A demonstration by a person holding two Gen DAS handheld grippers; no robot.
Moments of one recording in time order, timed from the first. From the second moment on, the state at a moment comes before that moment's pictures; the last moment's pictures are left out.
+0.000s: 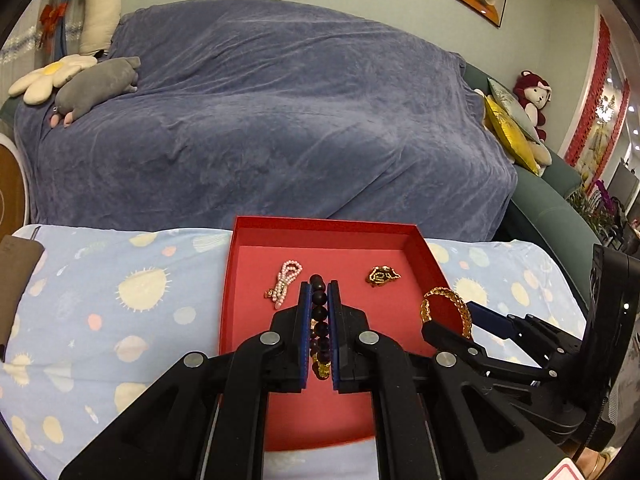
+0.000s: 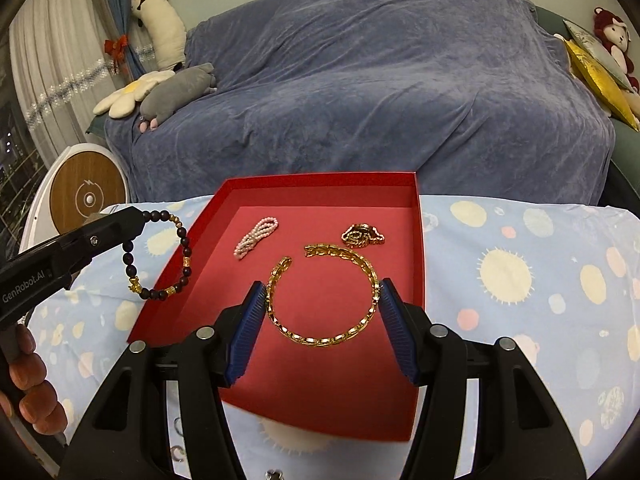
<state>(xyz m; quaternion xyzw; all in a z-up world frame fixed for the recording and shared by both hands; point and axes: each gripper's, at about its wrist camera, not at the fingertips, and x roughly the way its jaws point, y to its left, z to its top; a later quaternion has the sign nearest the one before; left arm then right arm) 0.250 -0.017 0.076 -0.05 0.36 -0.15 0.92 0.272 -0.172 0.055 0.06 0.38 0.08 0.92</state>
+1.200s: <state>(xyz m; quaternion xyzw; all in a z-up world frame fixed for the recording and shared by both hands) 0.153 0.005 0.079 -0.03 0.37 -0.08 0.93 0.135 -0.182 0.074 0.03 0.37 0.06 0.93</state>
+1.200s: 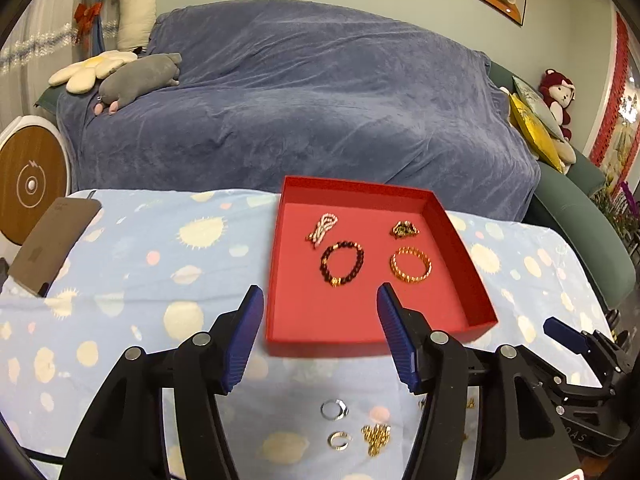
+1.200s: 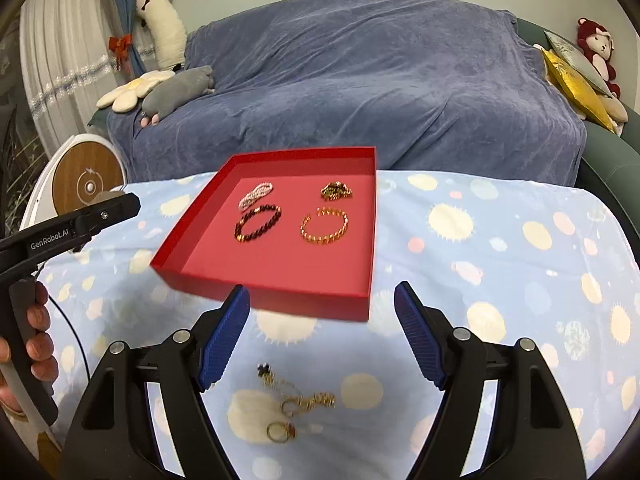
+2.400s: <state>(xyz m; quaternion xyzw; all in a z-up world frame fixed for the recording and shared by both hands) 0.094 -0.035 -0.012 0.02 0.45 -0.15 0.88 0.088 -0.170 -0.006 0.03 0.46 0.11 0.88</state>
